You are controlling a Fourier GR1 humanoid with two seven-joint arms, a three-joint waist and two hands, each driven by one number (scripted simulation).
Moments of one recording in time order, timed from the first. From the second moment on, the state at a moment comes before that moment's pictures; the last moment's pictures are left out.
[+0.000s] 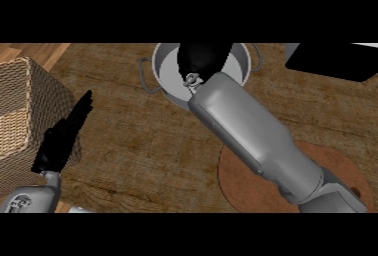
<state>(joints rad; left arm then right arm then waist) -0.13 0.29 -0.03 -1.52 -0.10 0.00 0.16 -1.18 -0.01 0.43 -0.93 1.10 0.07 1.18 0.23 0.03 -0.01</state>
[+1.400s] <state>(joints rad) -0.14 0.29 0.02 -1.48 -0.10 0.03 0.15 -1.40 -0.01 0.23 -0.53 1.25 -0.29 1.14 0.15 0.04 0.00</state>
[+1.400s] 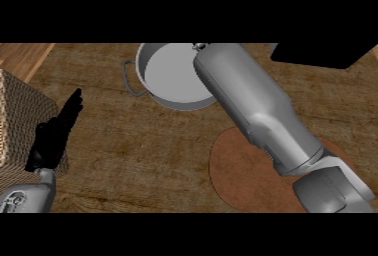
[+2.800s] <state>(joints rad) -0.11 0.30 0.04 -1.49 -0.10 0.03 0.13 -1.35 -0.01 -0.05 -0.39 1.18 -0.93 0.89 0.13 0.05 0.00</state>
